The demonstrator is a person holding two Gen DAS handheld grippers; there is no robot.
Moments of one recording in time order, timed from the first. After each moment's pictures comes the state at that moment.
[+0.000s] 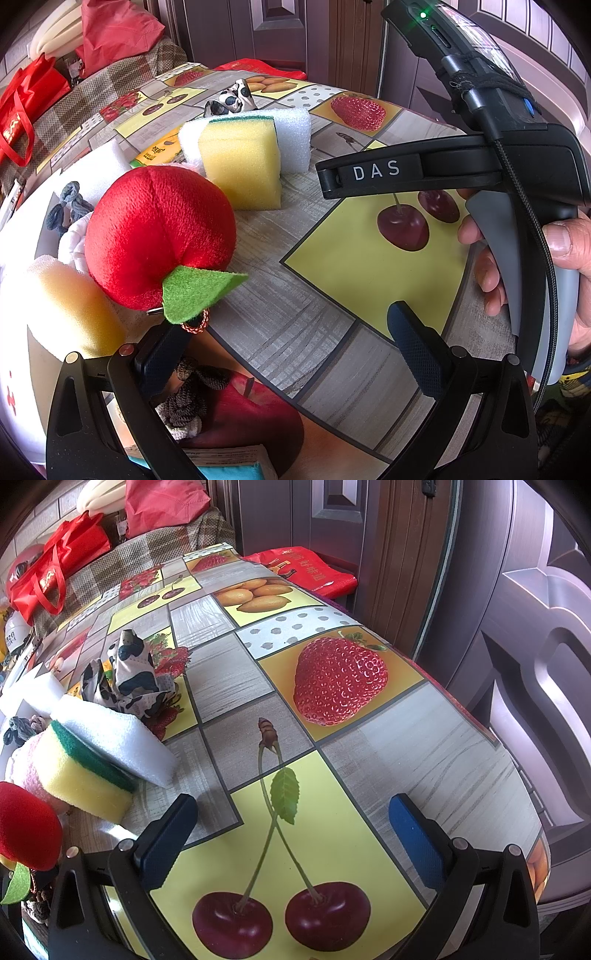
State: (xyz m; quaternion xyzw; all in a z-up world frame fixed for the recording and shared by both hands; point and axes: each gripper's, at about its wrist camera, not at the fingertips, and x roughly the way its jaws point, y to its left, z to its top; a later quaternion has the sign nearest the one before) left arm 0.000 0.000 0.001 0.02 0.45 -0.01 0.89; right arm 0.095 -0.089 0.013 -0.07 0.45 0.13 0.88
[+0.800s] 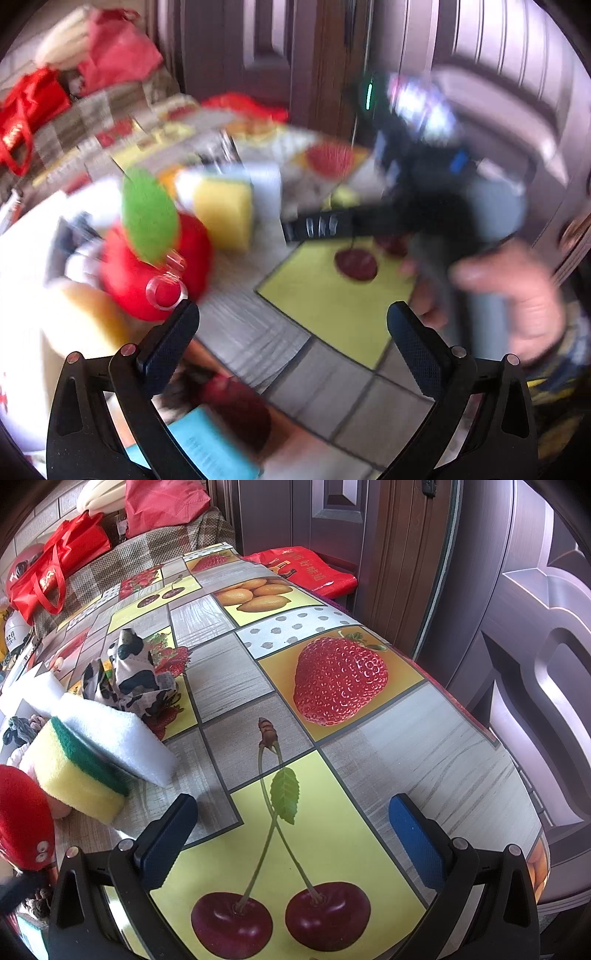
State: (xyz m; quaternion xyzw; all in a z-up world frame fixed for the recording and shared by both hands) left arm -0.032 0.001 0.046 -0.01 0.37 -0.04 0.93; right arm 0.095 -0.089 0.013 -0.07 0.45 0.13 0.88
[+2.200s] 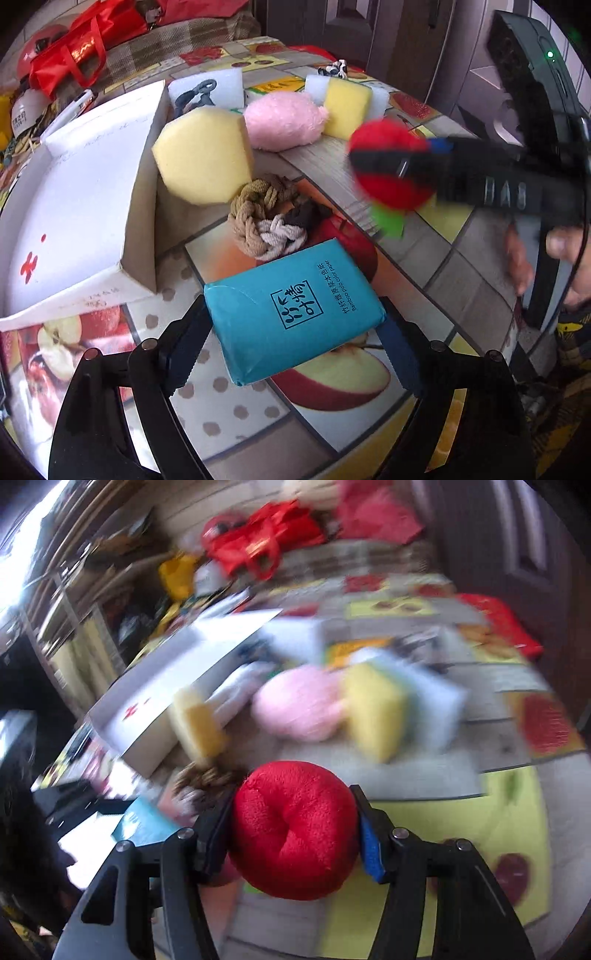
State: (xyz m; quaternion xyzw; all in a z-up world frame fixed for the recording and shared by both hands) left arm -0.104 0.045 0.004 -0.07 0.47 0.07 0.88; right arm -0.001 -0.059 0.034 -0.09 0.37 0.46 0.80
